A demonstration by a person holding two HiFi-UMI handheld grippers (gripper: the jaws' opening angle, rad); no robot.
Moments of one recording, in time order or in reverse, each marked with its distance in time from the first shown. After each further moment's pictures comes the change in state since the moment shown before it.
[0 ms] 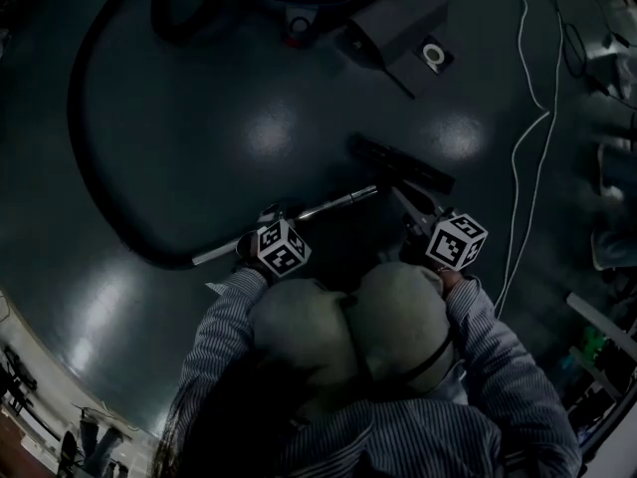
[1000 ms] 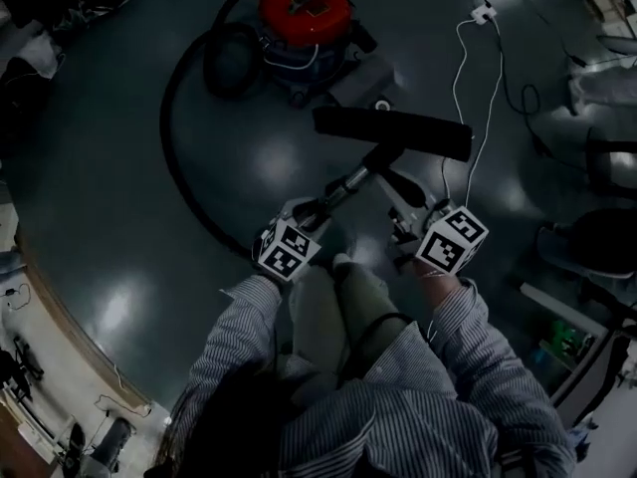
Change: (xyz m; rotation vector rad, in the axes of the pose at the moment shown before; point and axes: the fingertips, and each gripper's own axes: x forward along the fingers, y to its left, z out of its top) left arm -0.371 -0.043 0.290 -0.207 -0.297 0.116; right arm -0.184 0.353 0.315 -0.168 -0.161 0.173
